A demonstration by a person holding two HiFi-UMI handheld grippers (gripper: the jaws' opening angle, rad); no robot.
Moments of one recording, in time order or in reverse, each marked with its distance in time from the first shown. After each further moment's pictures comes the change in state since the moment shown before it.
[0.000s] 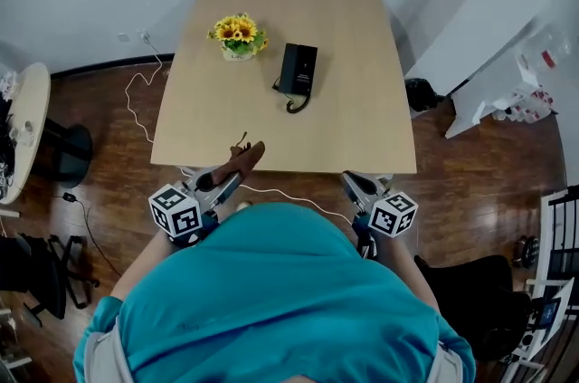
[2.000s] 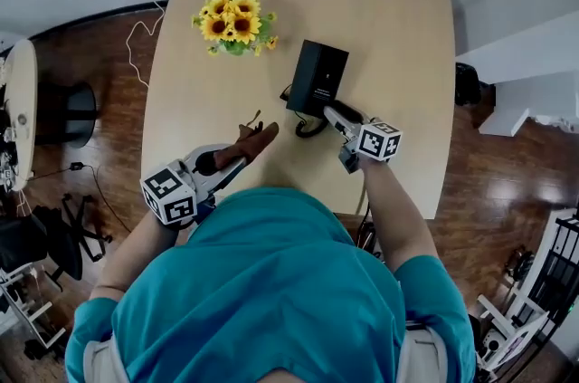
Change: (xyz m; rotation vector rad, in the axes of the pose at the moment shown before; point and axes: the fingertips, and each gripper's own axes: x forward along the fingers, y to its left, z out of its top) left arm 0.139 0.136 0.070 -0.060 0.167 0.012; right arm 0.293 -0.230 0.028 0.283 0.142 0.121
